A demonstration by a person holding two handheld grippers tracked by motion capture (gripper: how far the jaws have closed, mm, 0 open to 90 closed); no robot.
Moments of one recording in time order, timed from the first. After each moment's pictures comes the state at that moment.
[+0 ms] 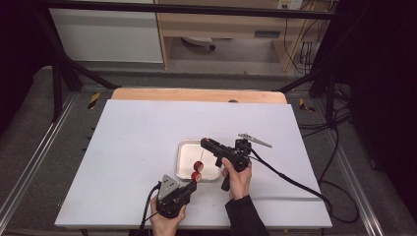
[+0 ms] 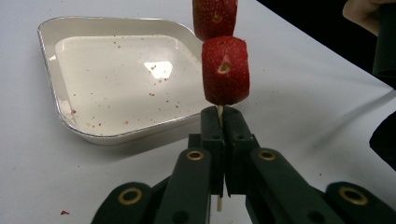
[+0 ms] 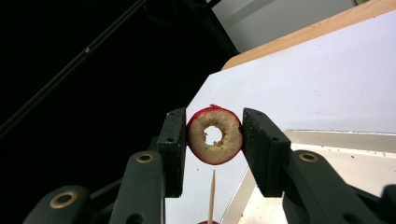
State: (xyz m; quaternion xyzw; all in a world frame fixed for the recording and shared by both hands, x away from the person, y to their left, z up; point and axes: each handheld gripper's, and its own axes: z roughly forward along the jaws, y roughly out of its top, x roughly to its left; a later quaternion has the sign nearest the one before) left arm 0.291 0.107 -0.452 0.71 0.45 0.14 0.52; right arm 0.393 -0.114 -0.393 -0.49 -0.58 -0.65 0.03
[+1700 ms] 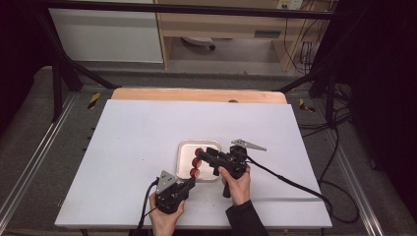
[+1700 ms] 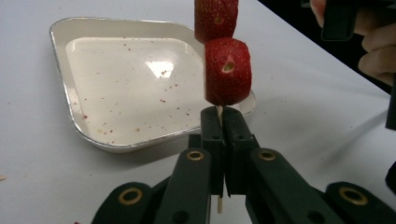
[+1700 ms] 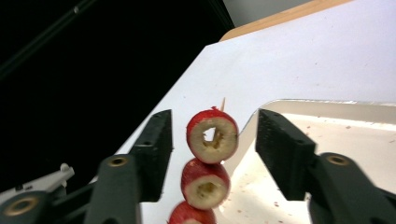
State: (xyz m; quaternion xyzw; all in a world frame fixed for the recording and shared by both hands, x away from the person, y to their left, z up) left arm 0.303 0.114 -0.449 0.71 0.46 0.14 0.51; right arm 0.384 -0.110 -0.404 -0.47 -0.64 -0.61 0.02
